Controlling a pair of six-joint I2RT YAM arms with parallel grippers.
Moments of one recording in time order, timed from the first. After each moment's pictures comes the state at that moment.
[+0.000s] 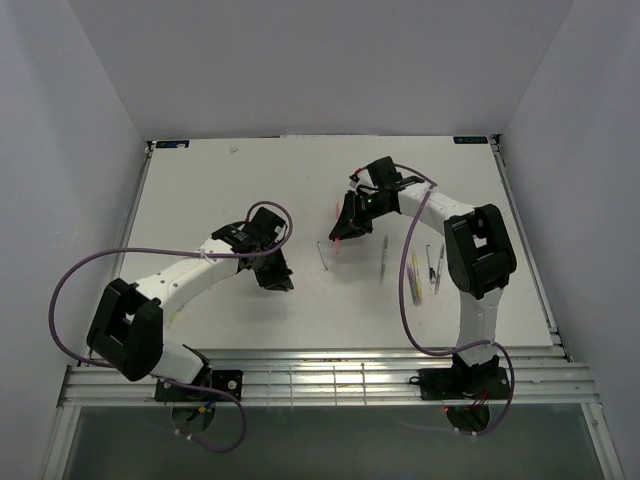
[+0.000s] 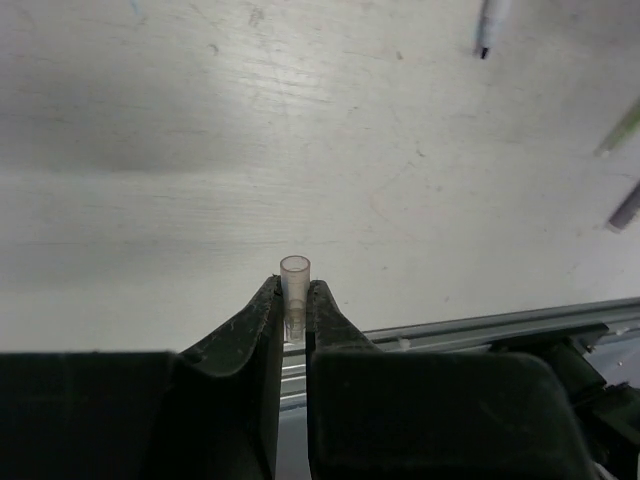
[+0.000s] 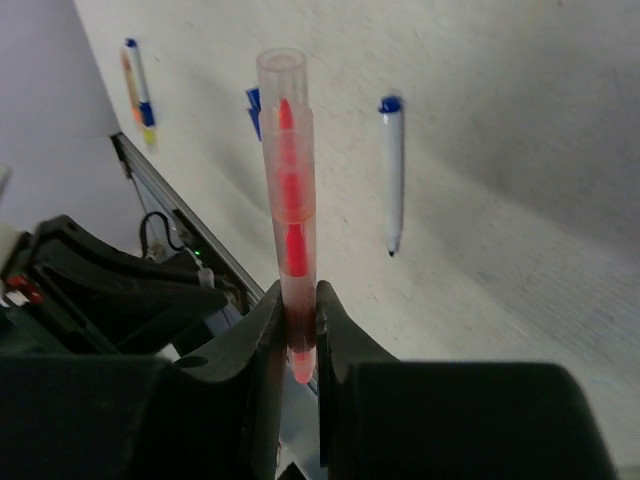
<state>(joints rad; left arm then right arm) -0.60 1.42 0.97 -0.71 0.13 -0.90 0.43 2.00 1.47 -0.47 -0.77 0.58</state>
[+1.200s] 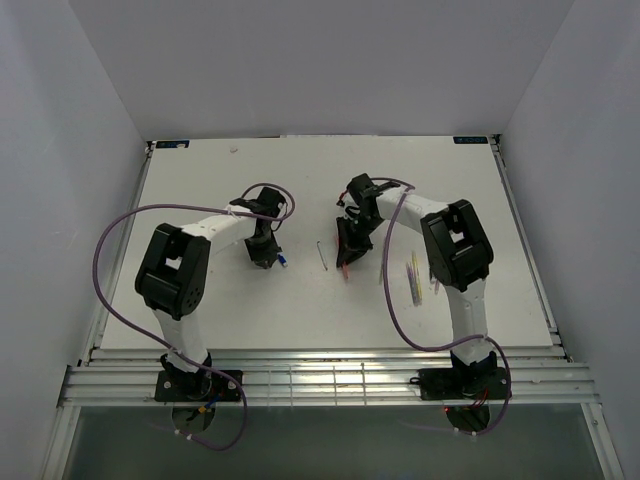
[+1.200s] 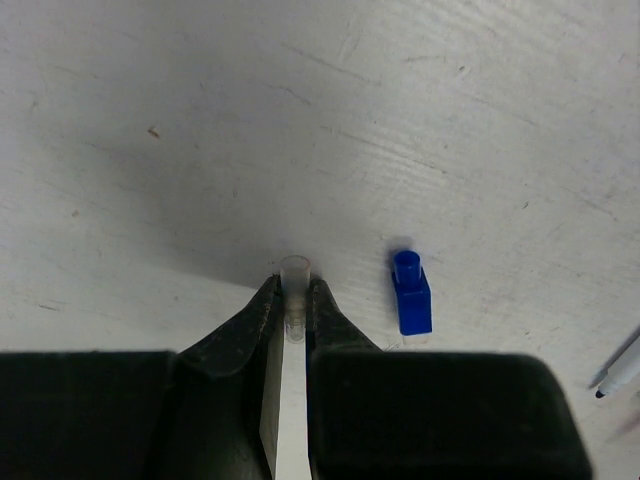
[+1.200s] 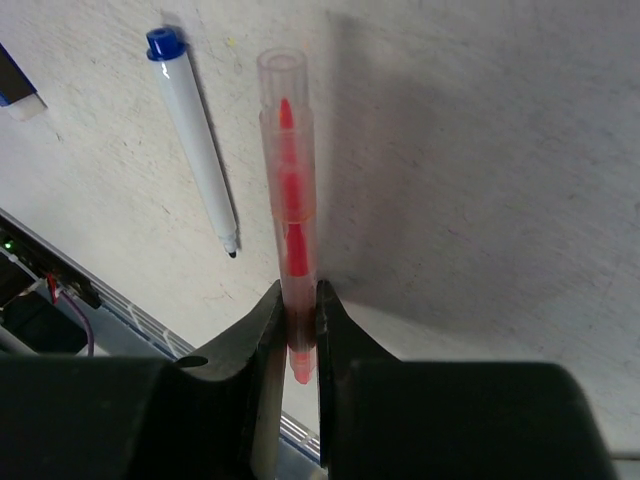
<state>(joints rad) -0.44 1.85 1.20 -0.73 -0.19 -0.77 0.53 2.13 1.53 -0.76 -0.51 0.31</state>
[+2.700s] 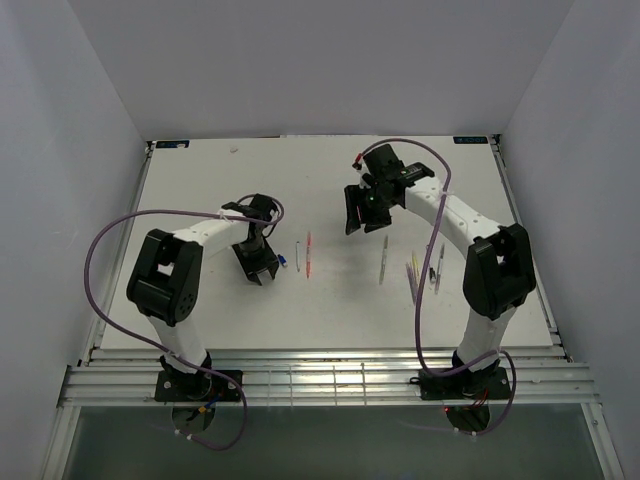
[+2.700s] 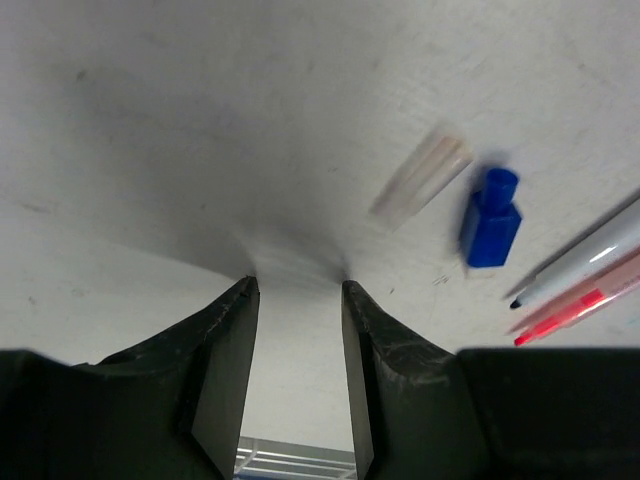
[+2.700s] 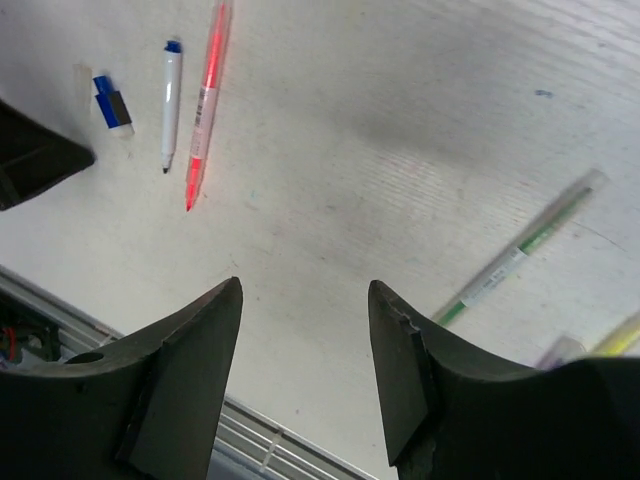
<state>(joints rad) -0.41 1.81 1.16 -0.81 -0.07 -0.87 0.52 1.85 1.56 -0.80 -0.28 0.27</state>
